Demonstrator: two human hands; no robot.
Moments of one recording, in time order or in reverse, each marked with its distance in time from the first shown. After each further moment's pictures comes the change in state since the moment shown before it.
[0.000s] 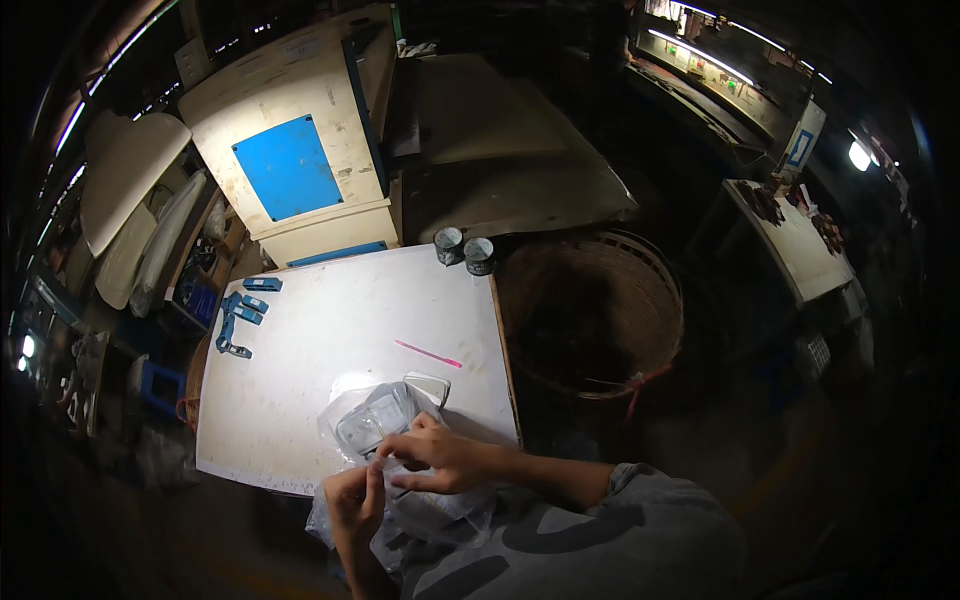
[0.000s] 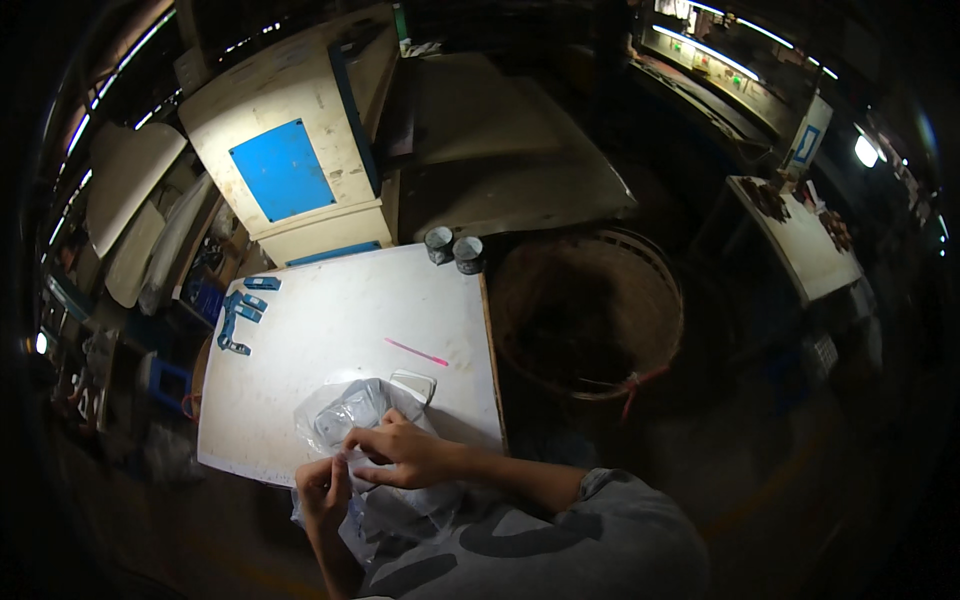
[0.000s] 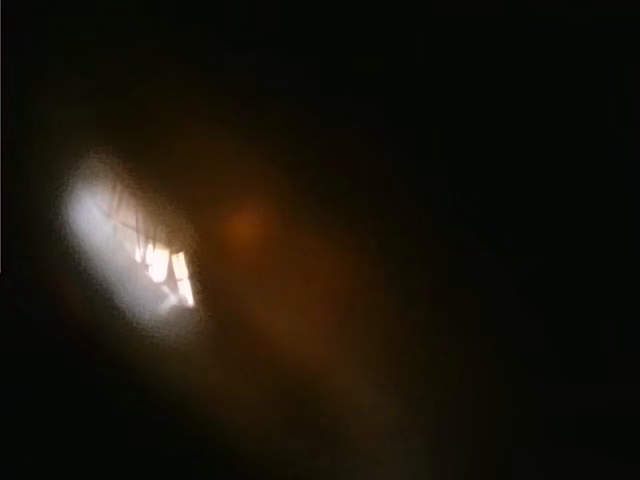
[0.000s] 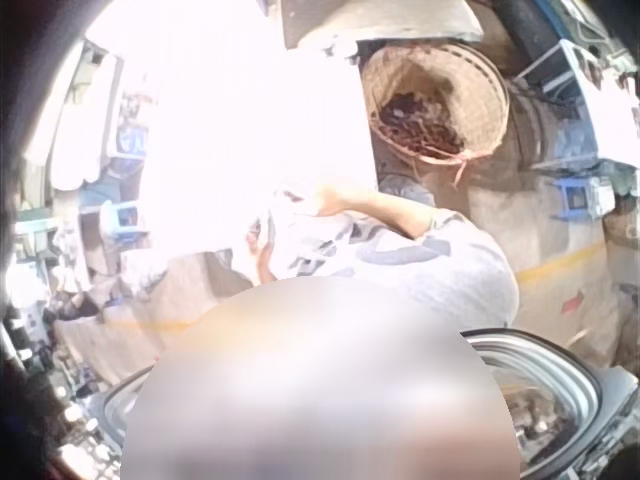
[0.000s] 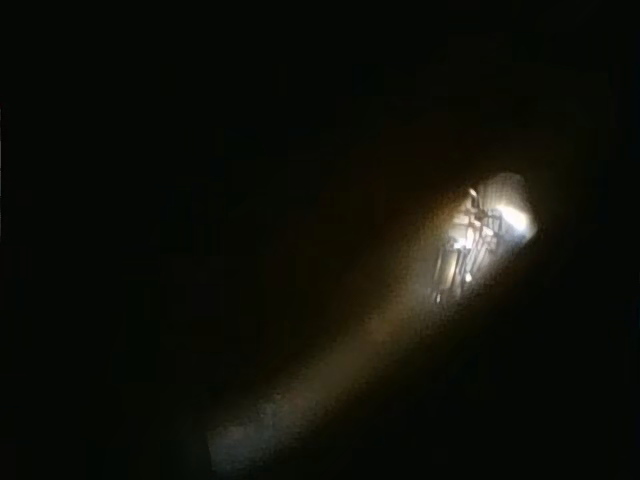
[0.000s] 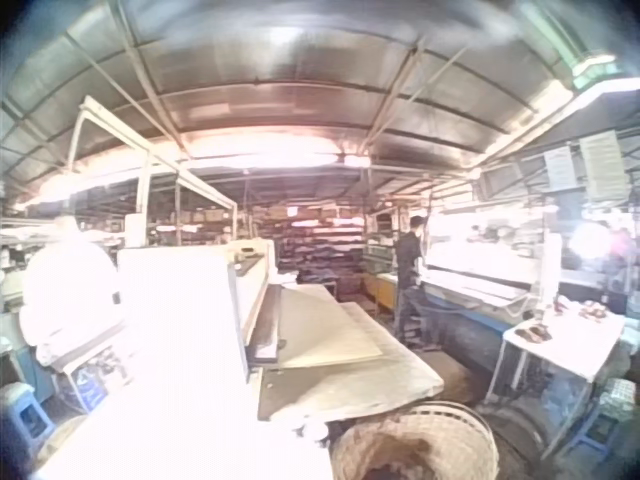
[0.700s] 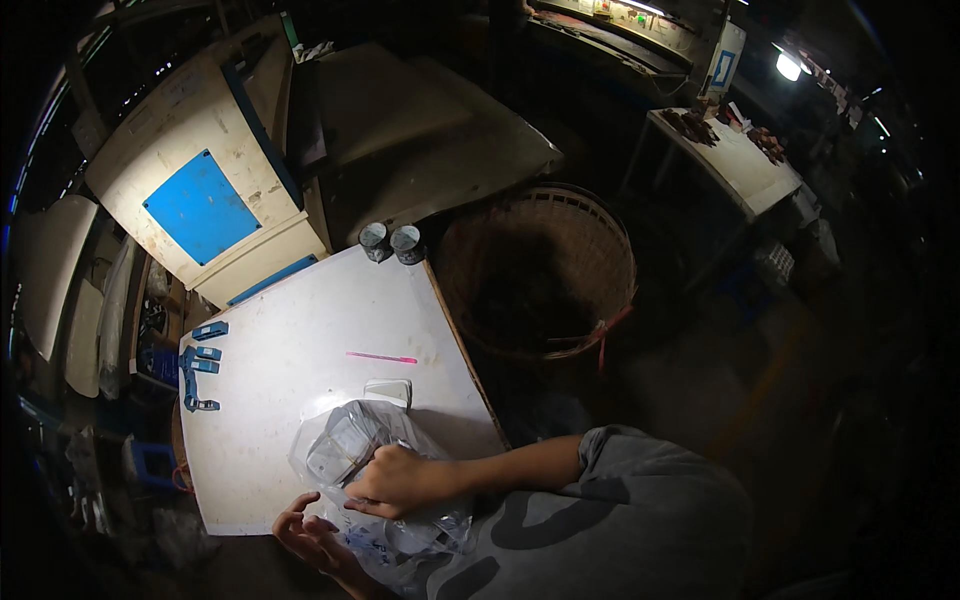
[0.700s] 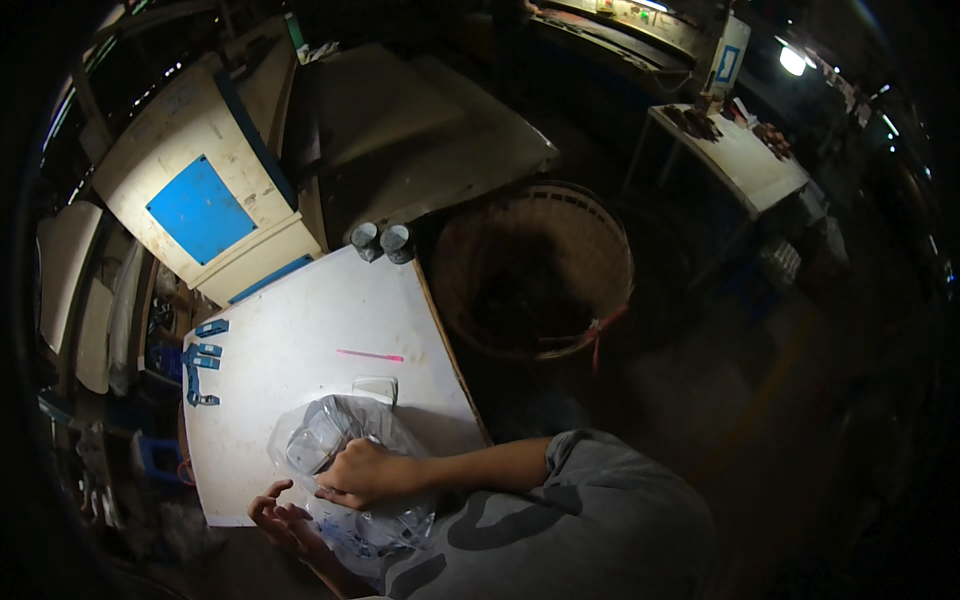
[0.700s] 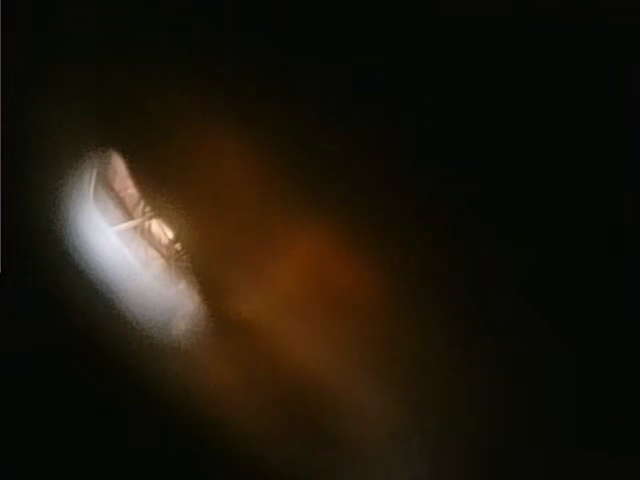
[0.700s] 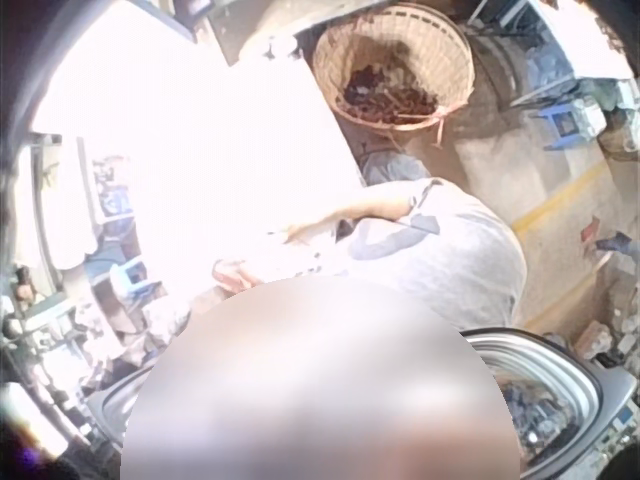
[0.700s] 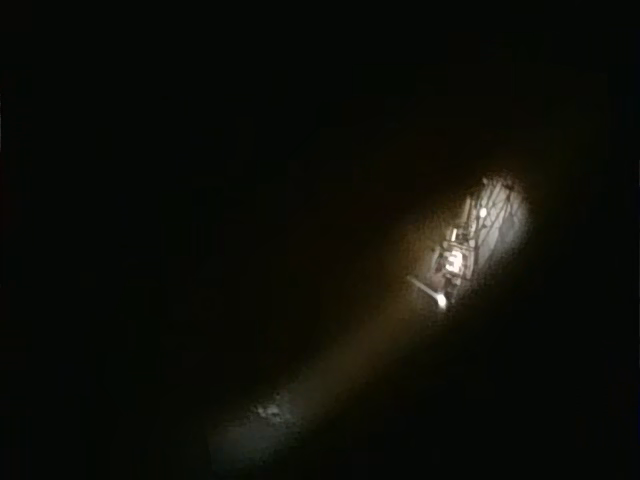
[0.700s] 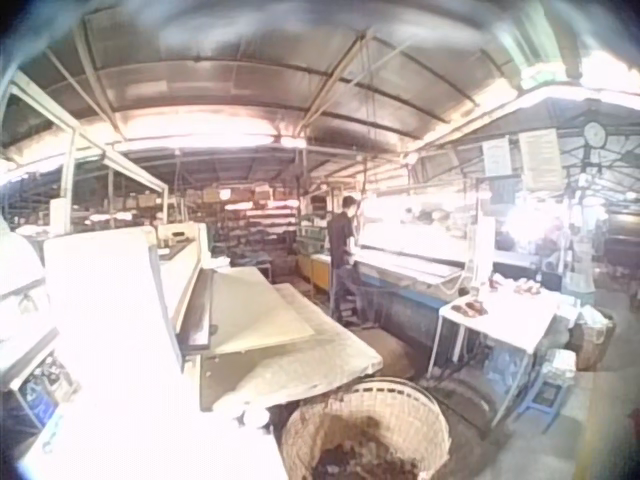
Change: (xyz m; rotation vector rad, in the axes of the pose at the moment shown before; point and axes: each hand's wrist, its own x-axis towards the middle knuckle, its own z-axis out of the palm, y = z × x) left_hand -0.011 -0.045 -0.017 -0.093 0.359 0.201; right_hand 0.020 0.011 0.049 -0.322 0.202 0.053
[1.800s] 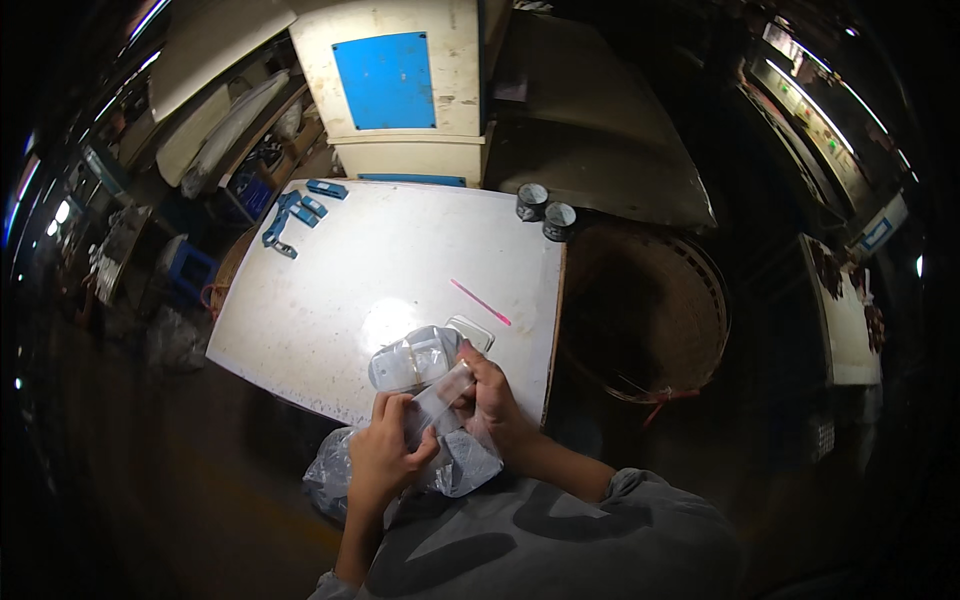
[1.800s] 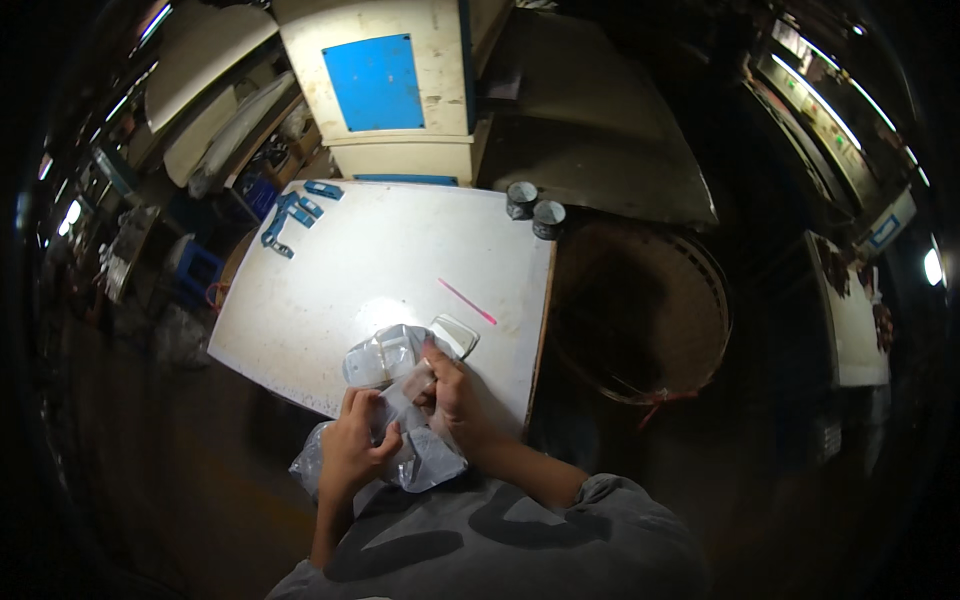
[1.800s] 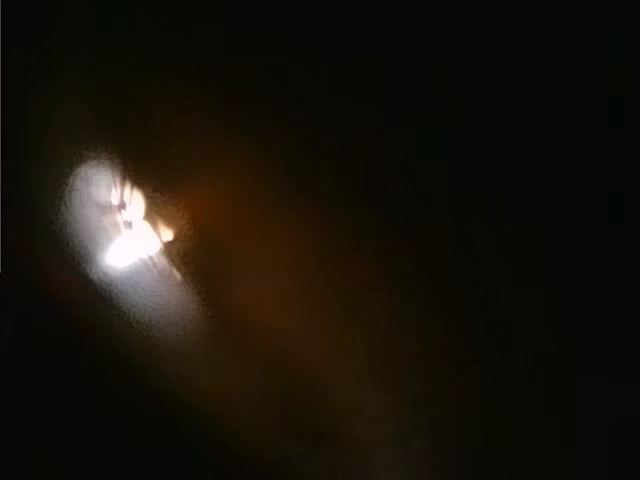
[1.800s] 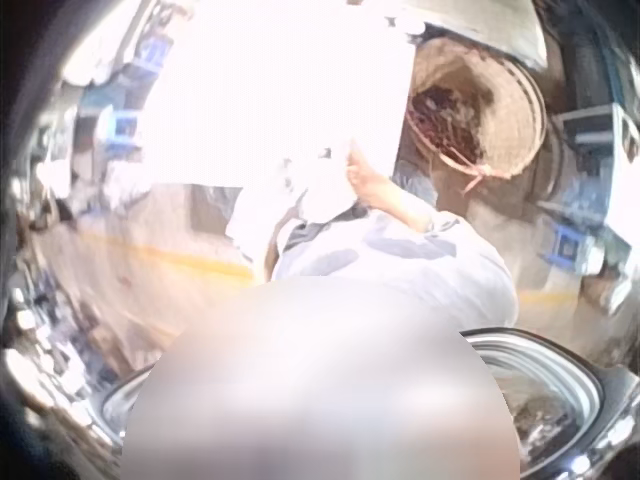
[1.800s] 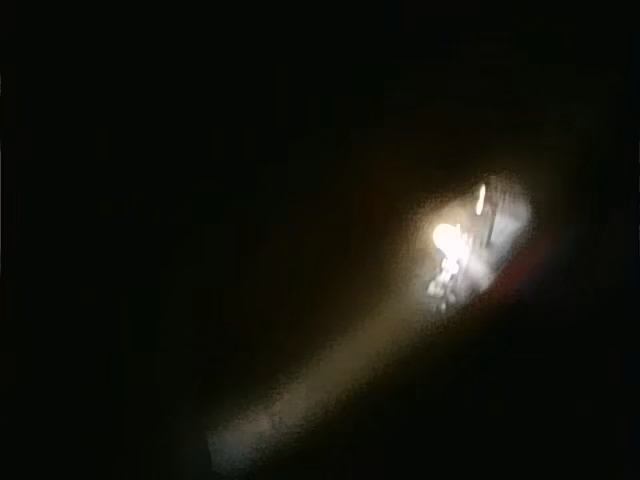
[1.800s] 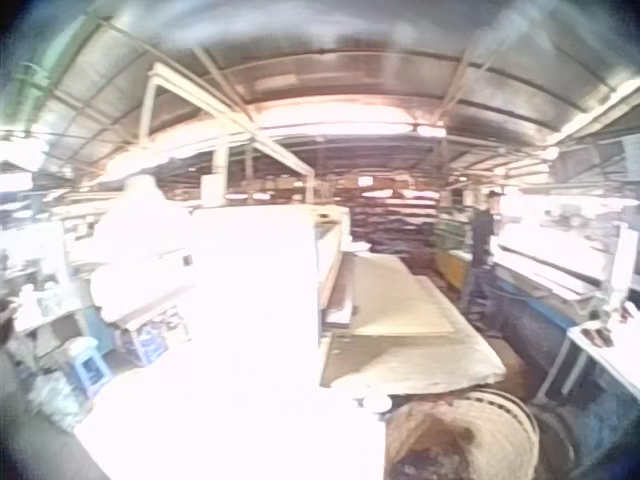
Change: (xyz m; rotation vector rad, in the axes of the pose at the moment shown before) left_hand -0.003 0.074 0.039 0.635 -0.443 -0.241; right_hand 0.007 0.007 -0.017 1.652 0.434 0.872
